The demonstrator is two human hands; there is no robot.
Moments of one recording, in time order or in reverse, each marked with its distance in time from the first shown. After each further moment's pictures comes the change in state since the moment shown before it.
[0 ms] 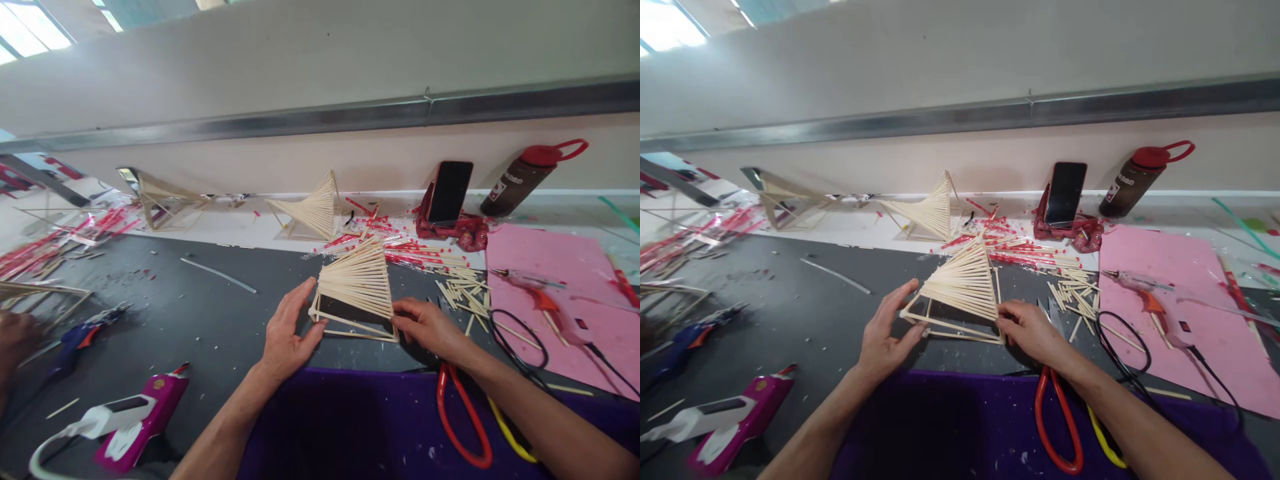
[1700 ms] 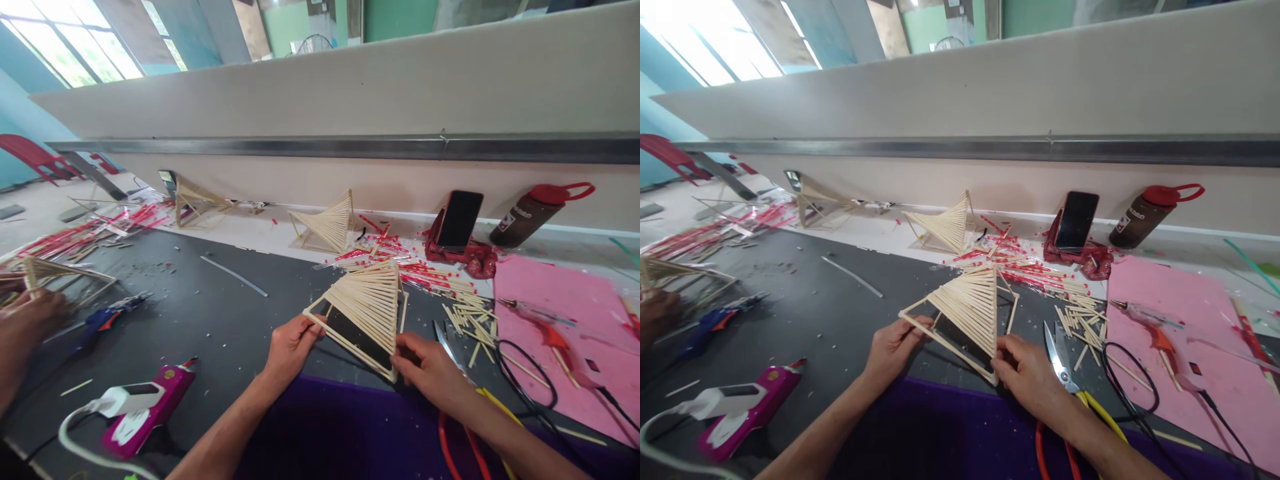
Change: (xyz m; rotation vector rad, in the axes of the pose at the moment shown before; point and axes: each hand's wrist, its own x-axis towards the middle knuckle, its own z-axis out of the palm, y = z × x) left_hand -0.021 -0.015 0.002 -0.213 -0.100 -0.350; right_hand -0.021 -0.010 0.025 -0.074 0.036 -0.081
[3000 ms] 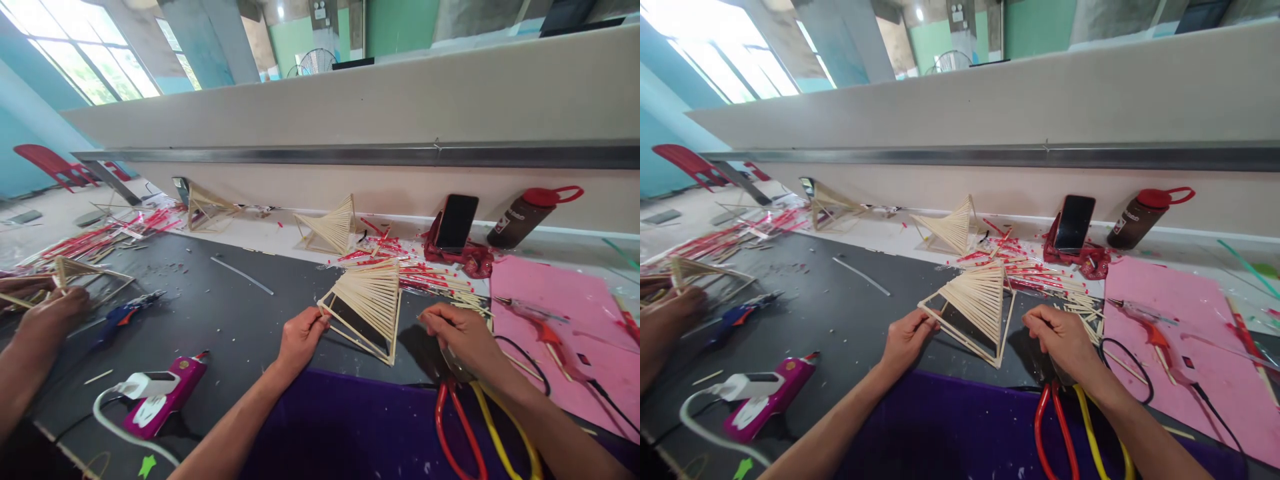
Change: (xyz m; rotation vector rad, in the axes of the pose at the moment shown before) left_hand 0.003 0.010 0.009 0.002 0.035 -0.020; right_hand 0.002 0.003 -0.060 -0.072 0.231 0.038
